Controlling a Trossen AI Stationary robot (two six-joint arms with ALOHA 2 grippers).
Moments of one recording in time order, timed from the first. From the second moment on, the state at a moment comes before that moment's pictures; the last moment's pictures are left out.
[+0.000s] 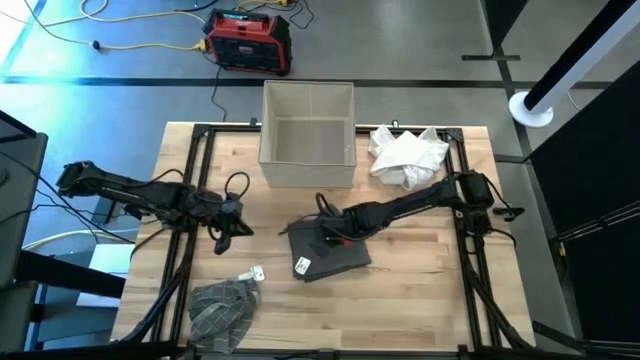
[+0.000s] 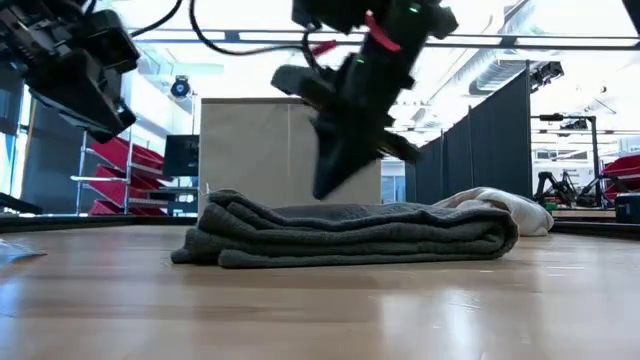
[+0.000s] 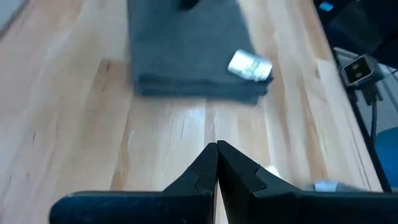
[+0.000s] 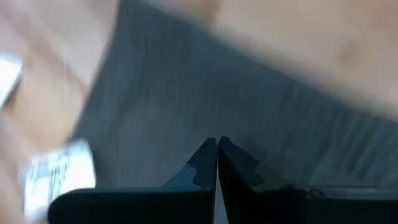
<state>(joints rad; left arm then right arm) -0.19 0.60 0.36 -0.45 0.04 -0.41 0.18 2.00 1.36 -0.53 0.09 1.01</state>
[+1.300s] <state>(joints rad) -0.24 0.58 0.35 -0.41 -0.09 -0.39 1.04 1.70 1.28 -0.97 0.06 2.16</state>
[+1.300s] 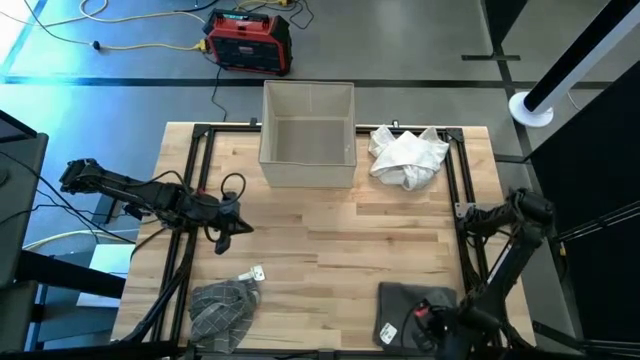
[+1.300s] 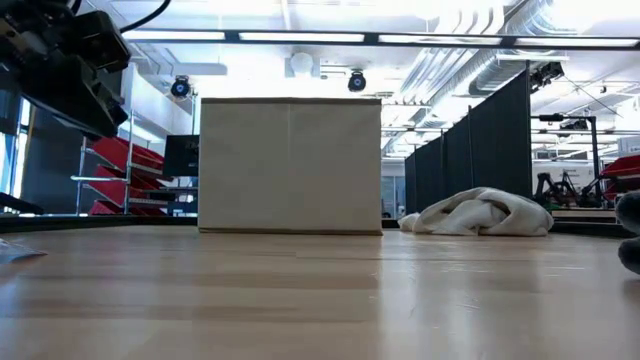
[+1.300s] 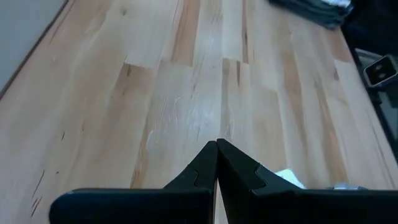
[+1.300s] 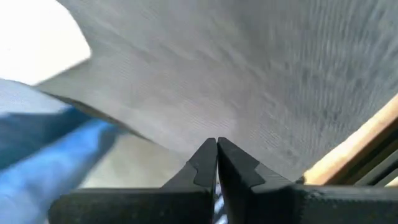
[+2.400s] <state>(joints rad) -0.20 0.58 0.35 -0.11 -0.21 -0.63 -0.15 1.20 1.40 -1.57 0.31 1.02</state>
